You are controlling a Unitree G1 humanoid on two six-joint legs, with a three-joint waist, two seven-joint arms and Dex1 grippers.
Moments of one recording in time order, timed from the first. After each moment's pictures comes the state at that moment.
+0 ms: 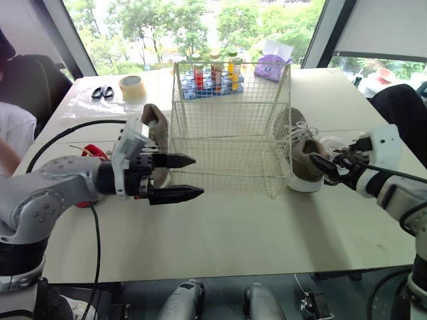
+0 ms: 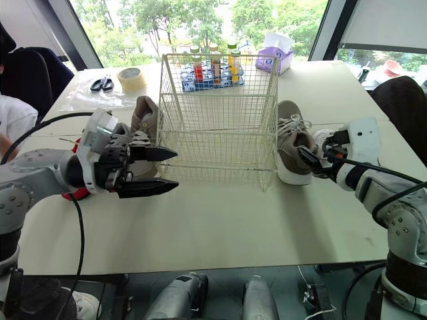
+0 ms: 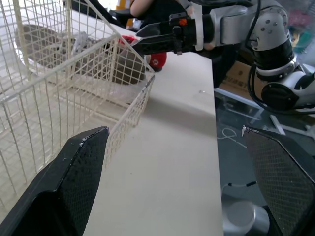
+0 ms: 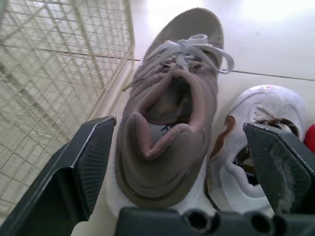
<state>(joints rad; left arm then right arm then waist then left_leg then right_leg) -0.49 0.85 0.13 -0.44 -1.07 0.94 -0.90 -0.32 -0.65 -0.47 -0.52 0.66 1.21 0.13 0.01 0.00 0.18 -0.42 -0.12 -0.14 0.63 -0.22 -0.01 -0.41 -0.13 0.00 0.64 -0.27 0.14</state>
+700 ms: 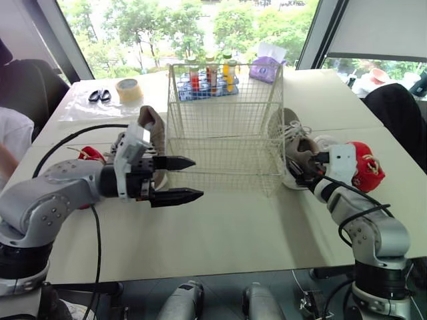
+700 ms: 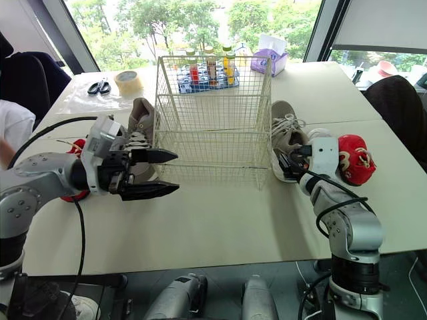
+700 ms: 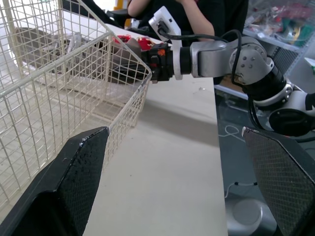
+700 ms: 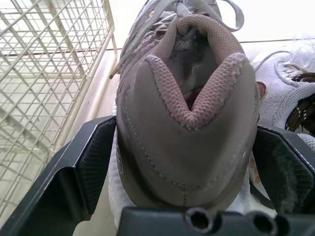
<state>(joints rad) -0.45 0.82 0.13 -0.45 -0.99 0.90 -0.93 -0.30 -0.37 -0.27 -0.36 0.41 0.91 0.02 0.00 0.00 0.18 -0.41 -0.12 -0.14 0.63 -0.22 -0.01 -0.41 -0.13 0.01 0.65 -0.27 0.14</state>
